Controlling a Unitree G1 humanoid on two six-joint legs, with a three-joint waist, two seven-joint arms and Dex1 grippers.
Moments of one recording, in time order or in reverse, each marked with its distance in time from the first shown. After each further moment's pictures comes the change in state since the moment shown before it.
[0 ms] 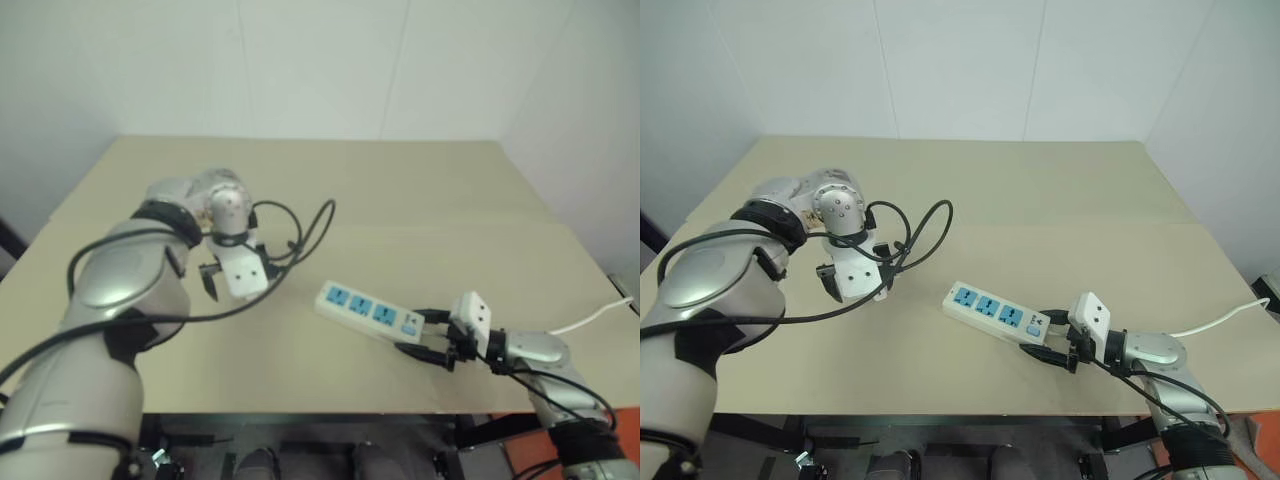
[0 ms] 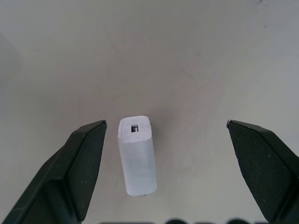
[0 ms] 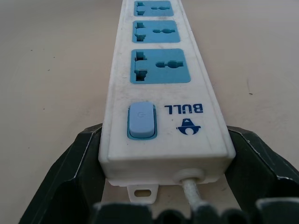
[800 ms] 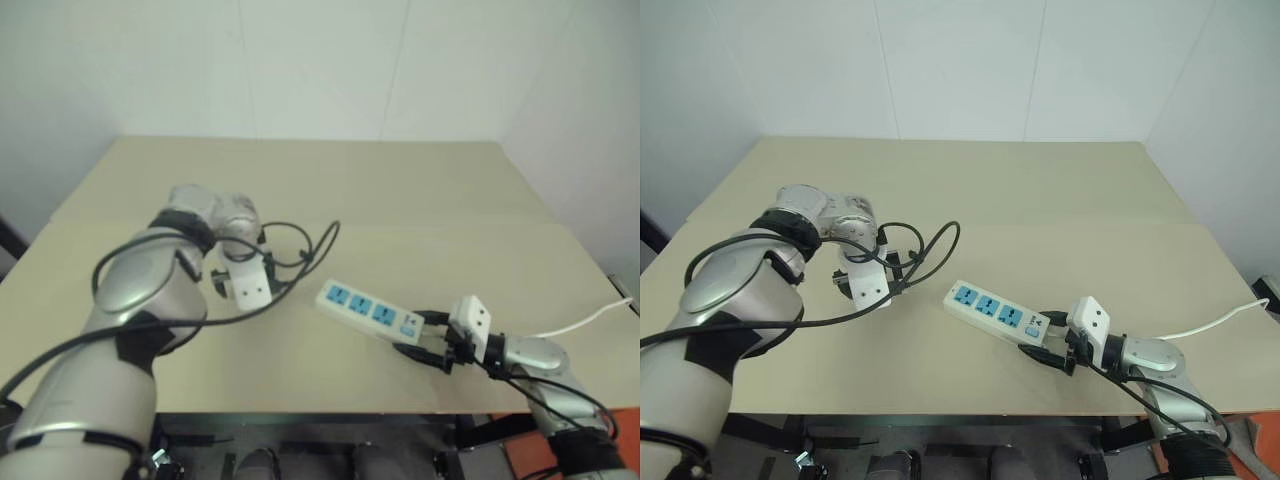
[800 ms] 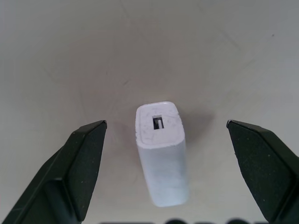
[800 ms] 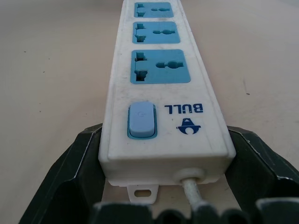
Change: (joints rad) left arm 0.012 -0.058 0.120 0.026 0.609 -0.012 0.497; right arm 0.041 0.012 -0.005 -0.044 -0.006 -0.007 -0.053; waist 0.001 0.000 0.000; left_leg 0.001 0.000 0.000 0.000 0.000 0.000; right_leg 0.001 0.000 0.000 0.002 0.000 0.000
